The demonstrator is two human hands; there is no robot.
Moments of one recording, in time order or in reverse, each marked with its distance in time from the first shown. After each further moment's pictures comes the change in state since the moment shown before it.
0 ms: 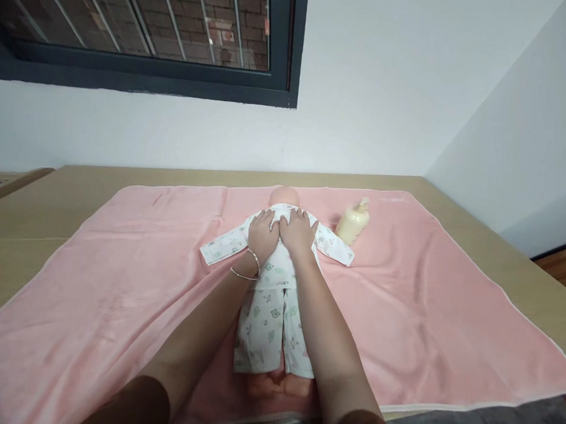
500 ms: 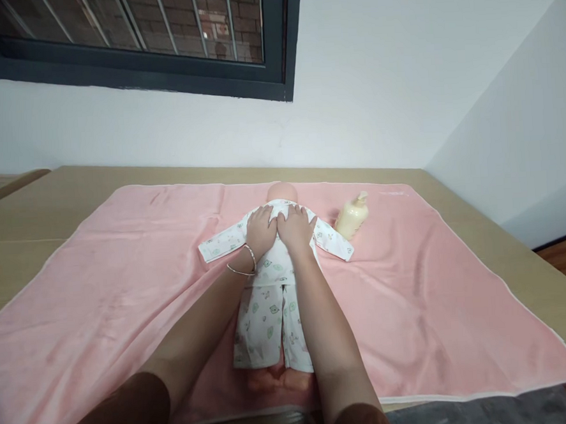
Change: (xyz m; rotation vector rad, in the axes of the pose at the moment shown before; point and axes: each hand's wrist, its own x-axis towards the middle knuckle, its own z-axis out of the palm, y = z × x) left_hand 0.004 -0.009 0.007 0.012 -0.001 0.061; right_hand 0.002 0.002 0.002 0.005 0.025 -0.018
